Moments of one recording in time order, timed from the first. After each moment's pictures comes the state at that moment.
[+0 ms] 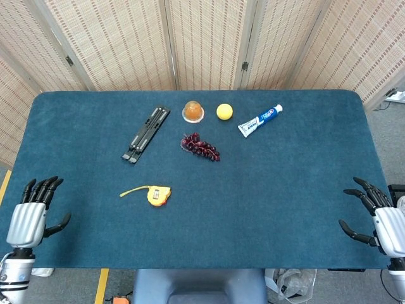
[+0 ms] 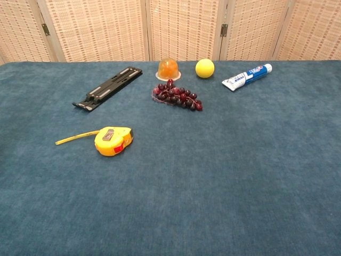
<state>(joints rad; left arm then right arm) -0.18 -1.18 -0.11 -1.73 1.48 1.45 0.17 0.05 -1.00 0.03 -1.68 -1.59 1.54 0.34</state>
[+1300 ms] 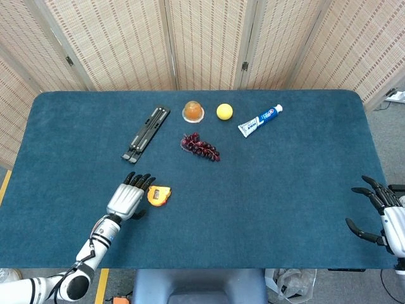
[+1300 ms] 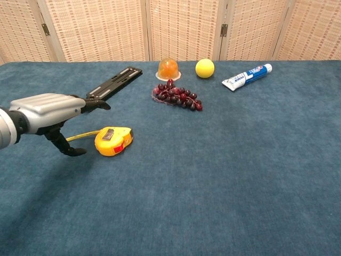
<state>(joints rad) -0.65 -1.49 -0.16 -1.69 0.96 0.98 0.74 0.04 -0.99 0.04 -1.65 -1.57 1.54 0.38</state>
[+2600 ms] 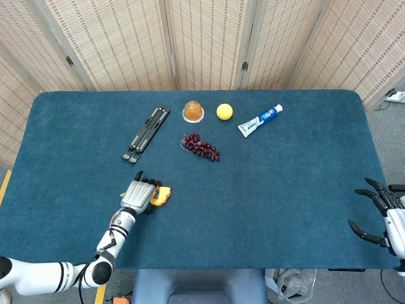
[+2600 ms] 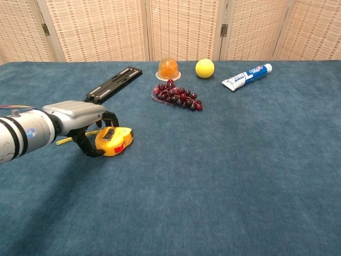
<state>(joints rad) -0.83 -1.60 -0.14 -1.60 0.68 1.03 0.78 0.03 -1.00 0.04 -1.63 -1.56 1.54 0.40</state>
